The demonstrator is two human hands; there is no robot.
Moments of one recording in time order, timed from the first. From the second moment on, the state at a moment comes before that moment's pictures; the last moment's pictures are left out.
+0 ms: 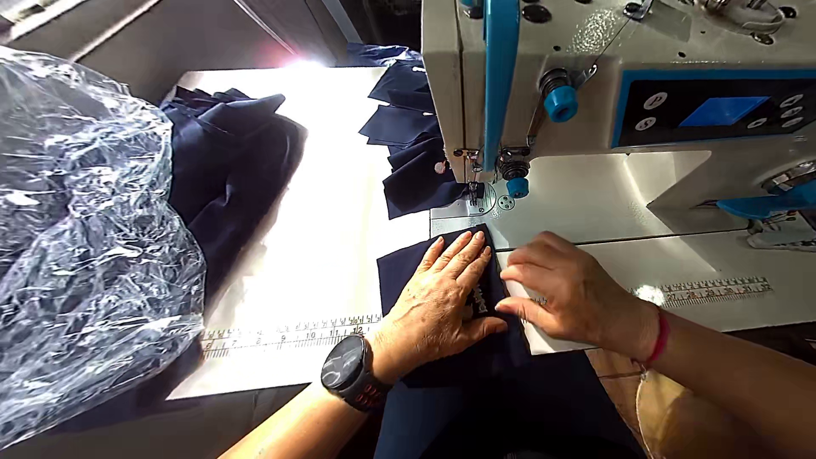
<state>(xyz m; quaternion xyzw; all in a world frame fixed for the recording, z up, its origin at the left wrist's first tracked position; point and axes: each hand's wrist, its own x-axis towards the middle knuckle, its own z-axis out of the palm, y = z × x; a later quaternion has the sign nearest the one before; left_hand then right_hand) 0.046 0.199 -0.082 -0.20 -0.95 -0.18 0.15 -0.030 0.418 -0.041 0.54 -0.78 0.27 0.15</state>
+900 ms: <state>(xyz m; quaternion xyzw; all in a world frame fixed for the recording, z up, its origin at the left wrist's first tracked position) -0.009 0.161 -0.075 -0.26 -0.94 -0.17 0.13 -0.096 0.387 -0.067 0.51 -0.83 0.17 0.14</state>
